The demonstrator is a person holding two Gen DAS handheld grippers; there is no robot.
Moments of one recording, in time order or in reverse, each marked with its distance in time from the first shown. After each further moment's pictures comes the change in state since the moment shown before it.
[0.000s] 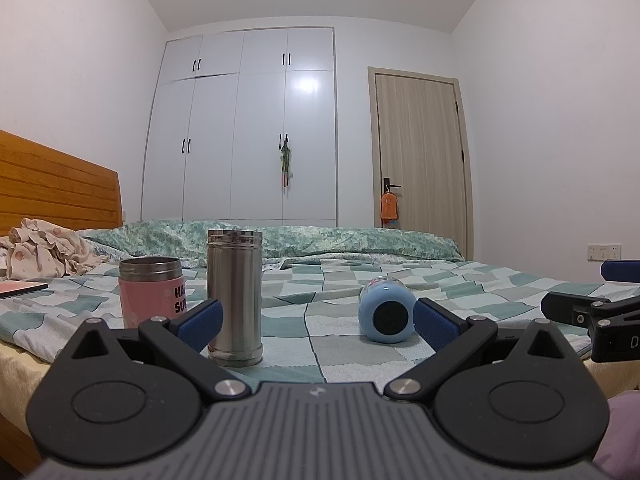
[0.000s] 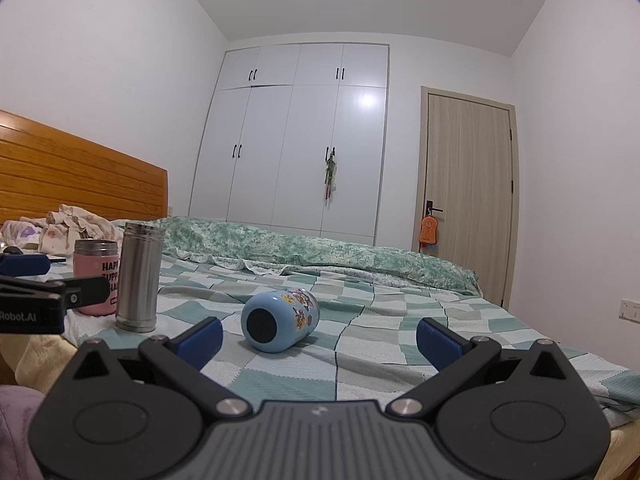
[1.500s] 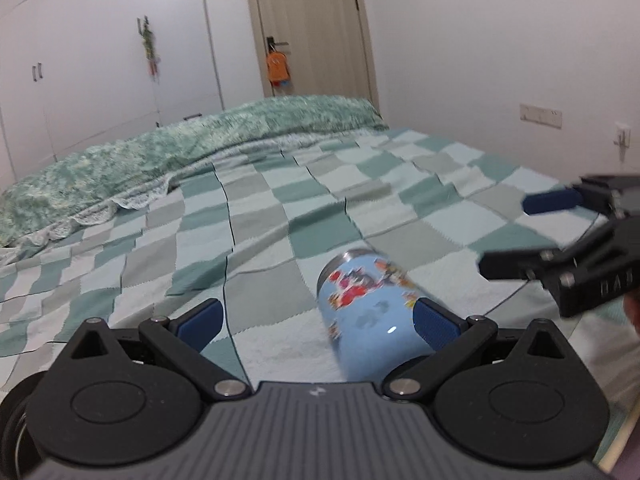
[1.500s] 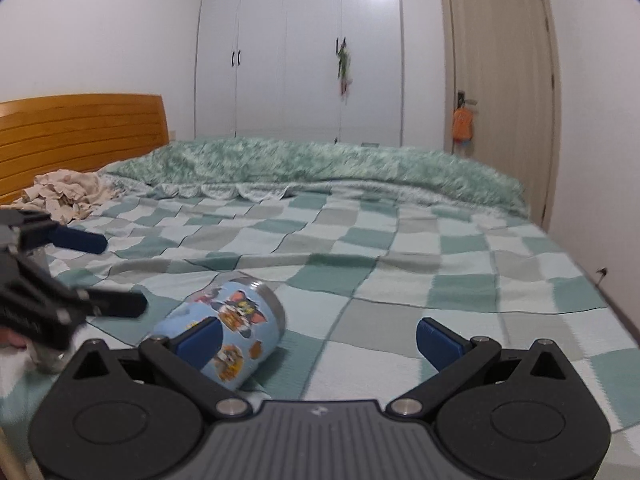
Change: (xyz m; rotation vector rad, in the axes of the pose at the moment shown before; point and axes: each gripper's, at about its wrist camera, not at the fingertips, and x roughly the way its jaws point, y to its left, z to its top) left arm 0.272 -0.006 0.059 0.251 0.485 -0.350; right arm 0.246 -0.070 0.049 0.099 0.372 0.126
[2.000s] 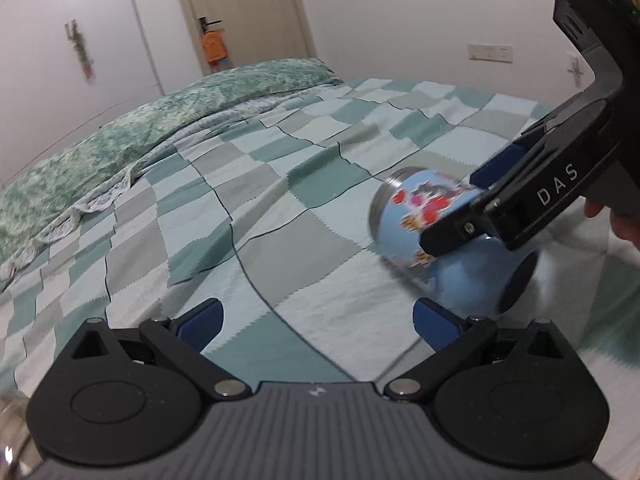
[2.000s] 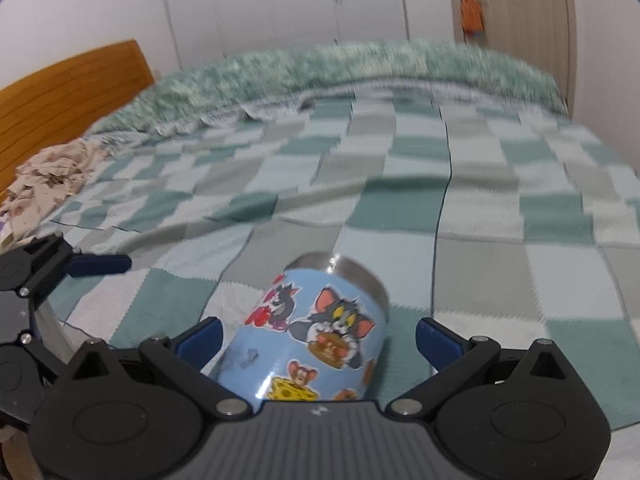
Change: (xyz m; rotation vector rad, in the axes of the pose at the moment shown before) left arm 0.048 0.071 -0.026 0.205 0.075 -0.138; right arm 0.112 0.060 0.029 0.163 0.320 0.035
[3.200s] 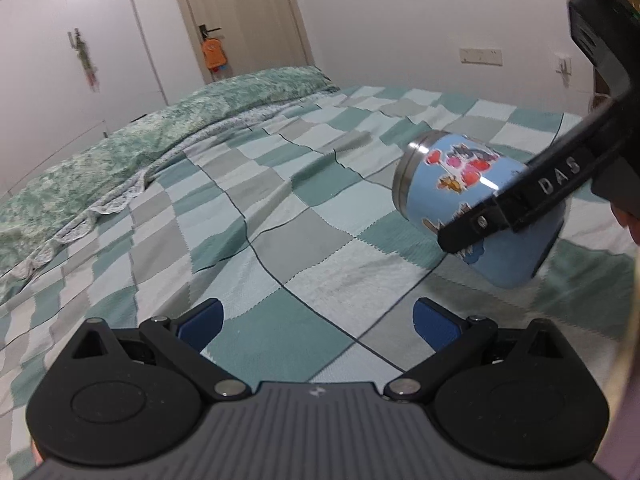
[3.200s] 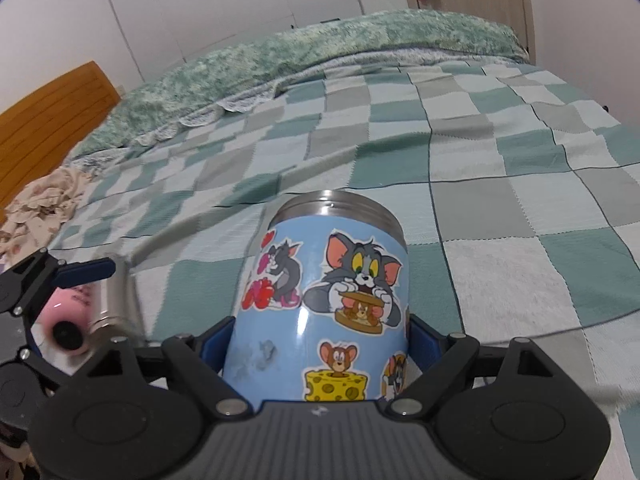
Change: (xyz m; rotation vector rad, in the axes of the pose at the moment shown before) left arm -0.077 -0.008 -0.006 -0.008 -0.008 0.017; right arm -0.051 0.028 -0.024 0.170 0.031 -0.006
